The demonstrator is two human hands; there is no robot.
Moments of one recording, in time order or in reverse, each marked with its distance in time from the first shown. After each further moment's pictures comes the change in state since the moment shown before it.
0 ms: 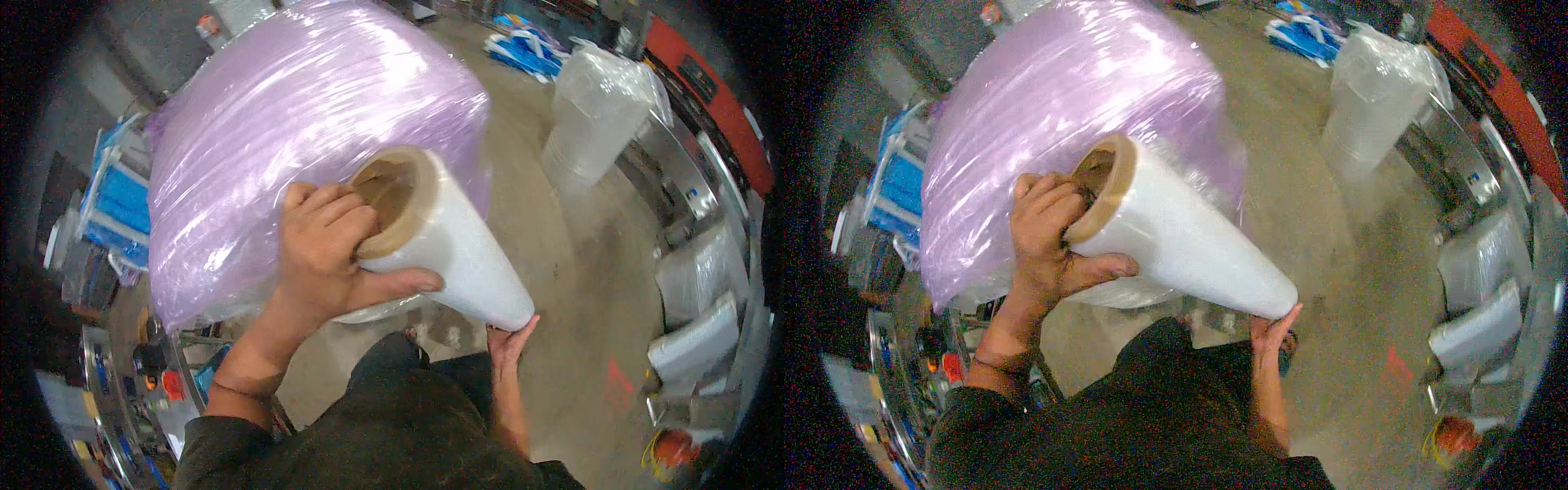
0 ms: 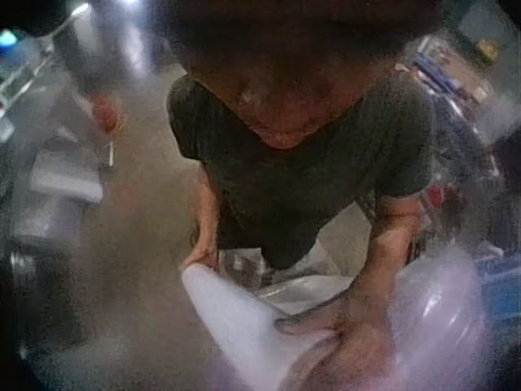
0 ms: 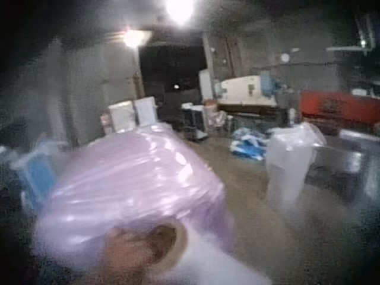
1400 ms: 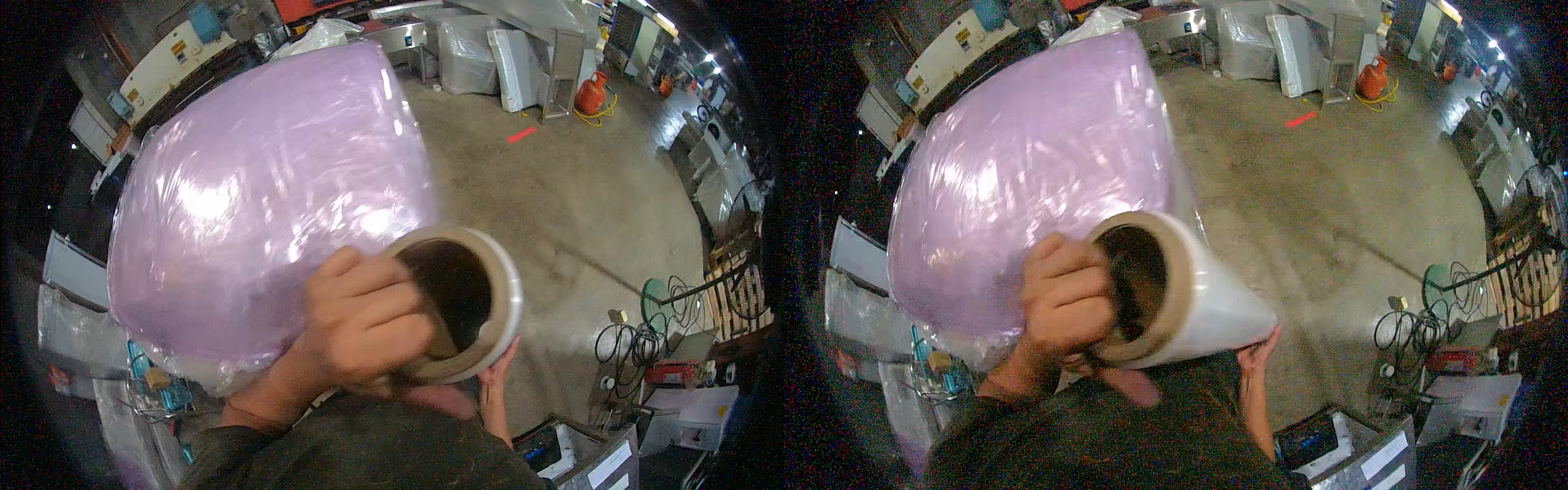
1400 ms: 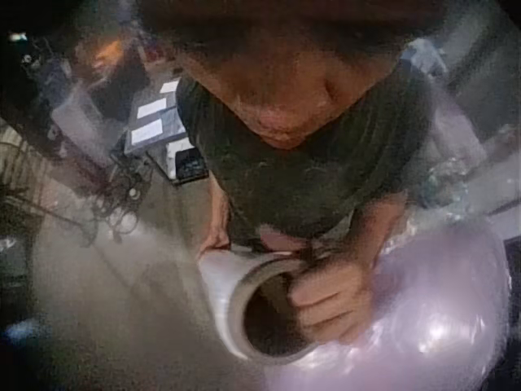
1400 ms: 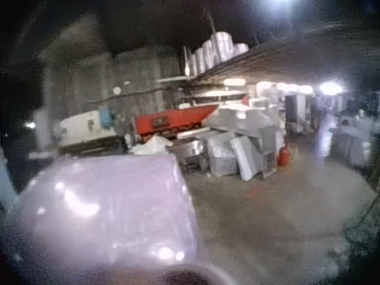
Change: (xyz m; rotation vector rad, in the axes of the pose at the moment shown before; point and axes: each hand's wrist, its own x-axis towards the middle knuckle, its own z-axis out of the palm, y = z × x) left_hand -0.139 -0.293 -0.193 -1.179 -0.070 1.108; right_hand -0.295 0.625 0.109 0.652 0.558 -0.945
